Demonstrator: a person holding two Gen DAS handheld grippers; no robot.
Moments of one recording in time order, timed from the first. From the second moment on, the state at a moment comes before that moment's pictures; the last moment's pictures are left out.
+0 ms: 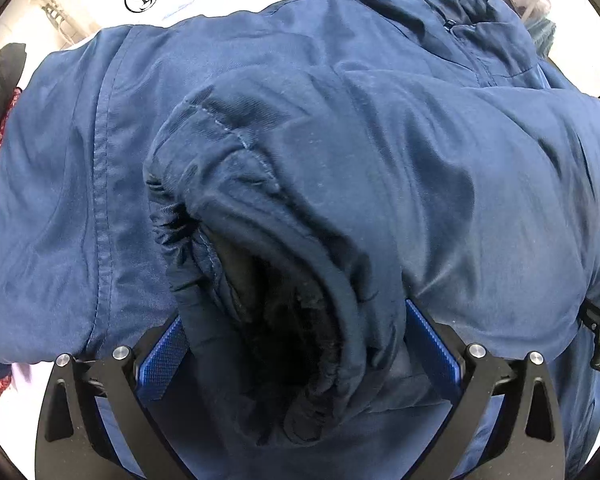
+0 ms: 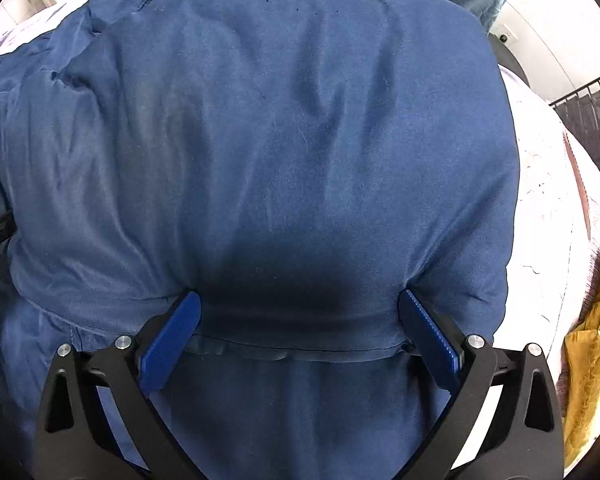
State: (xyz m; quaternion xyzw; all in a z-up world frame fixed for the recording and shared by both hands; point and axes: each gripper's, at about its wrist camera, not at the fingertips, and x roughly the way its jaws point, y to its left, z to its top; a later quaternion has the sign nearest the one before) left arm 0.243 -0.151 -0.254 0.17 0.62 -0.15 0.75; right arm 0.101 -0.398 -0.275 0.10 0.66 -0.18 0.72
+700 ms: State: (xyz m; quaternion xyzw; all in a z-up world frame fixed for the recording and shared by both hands) left arm 0.188 -0.130 -0.221 0.13 0.62 -0.13 0.77; right arm 0.061 -0.369 -0.222 0.10 0.63 -0.19 0.74
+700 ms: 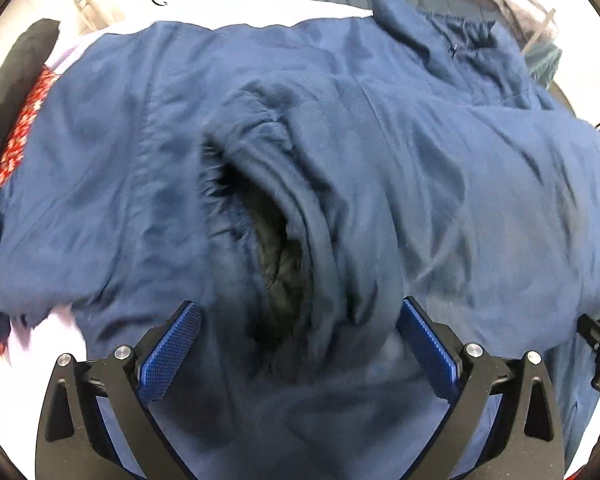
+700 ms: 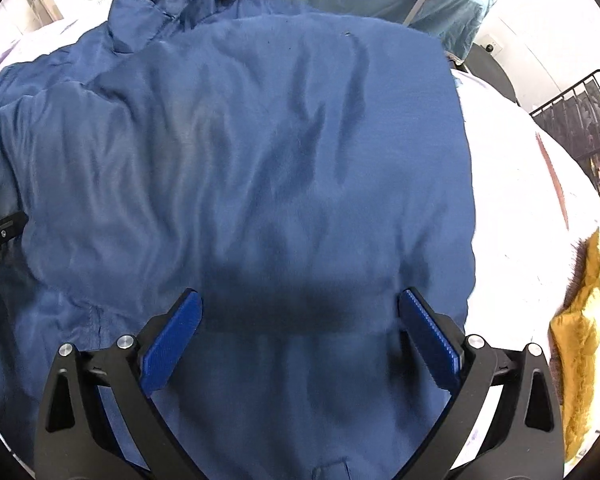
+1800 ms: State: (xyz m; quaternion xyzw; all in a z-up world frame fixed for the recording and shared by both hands) left arm 0.109 0.128 -0.175 -0.13 0.61 0.01 0.78; right arm 0.027 -0.223 -0.181 0.13 0.64 0.00 0.76
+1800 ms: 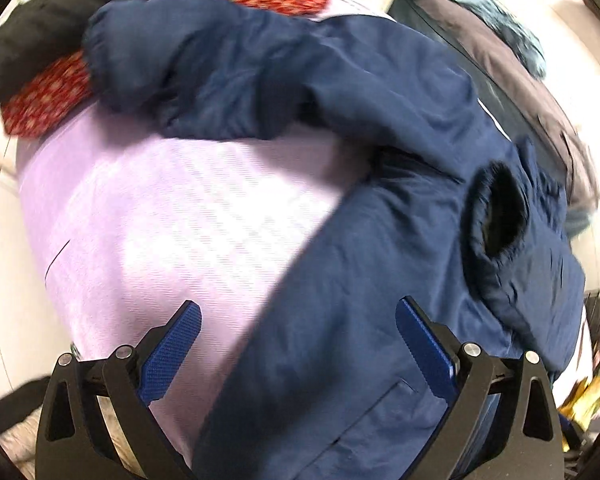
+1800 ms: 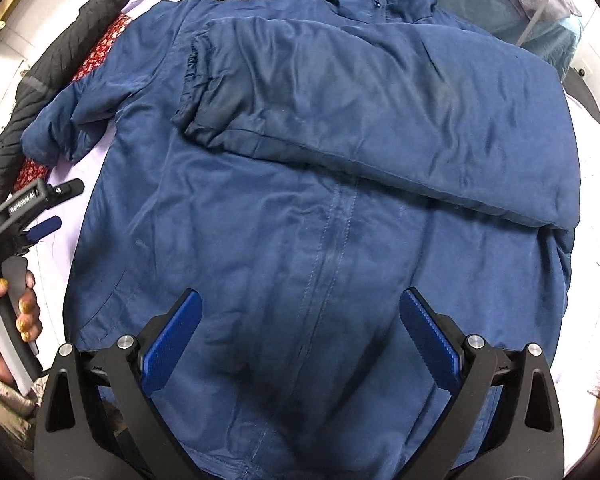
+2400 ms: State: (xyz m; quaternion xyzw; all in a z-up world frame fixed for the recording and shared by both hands) left arm 0.193 0.288 -0.148 -0.20 0.51 0.13 0.83; right arm 0.023 -0.218 -0.193 0.13 0.66 -0.05 0.74
